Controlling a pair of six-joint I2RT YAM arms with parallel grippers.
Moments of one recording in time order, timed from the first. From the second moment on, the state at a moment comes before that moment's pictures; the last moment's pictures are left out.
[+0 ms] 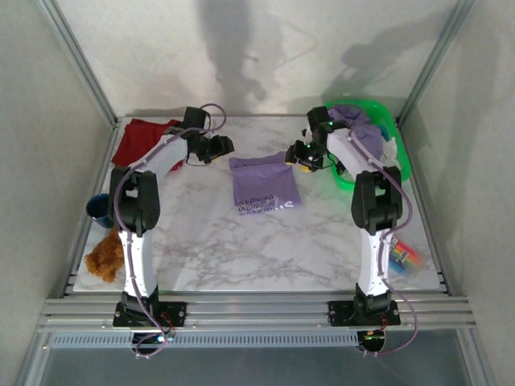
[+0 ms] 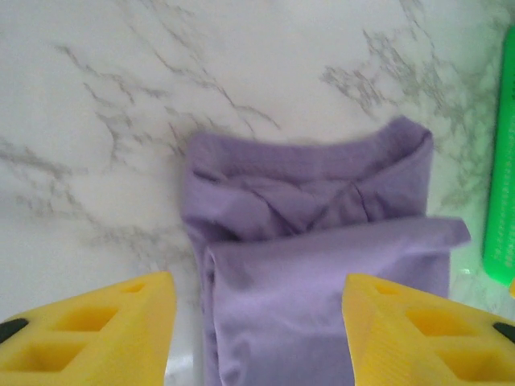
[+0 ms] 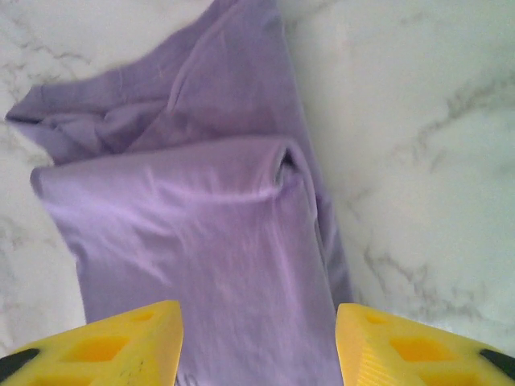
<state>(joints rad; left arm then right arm) -0.22 2.07 1.68 -0.57 0.38 -0.55 0.30 2.09 1.80 -0.94 -0.35 0.45</state>
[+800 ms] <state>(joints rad) -0.44 1.91 1.18 -0.40 0.20 -0.59 0.46 1.86 1.15 -0.69 -0.44 0.56</state>
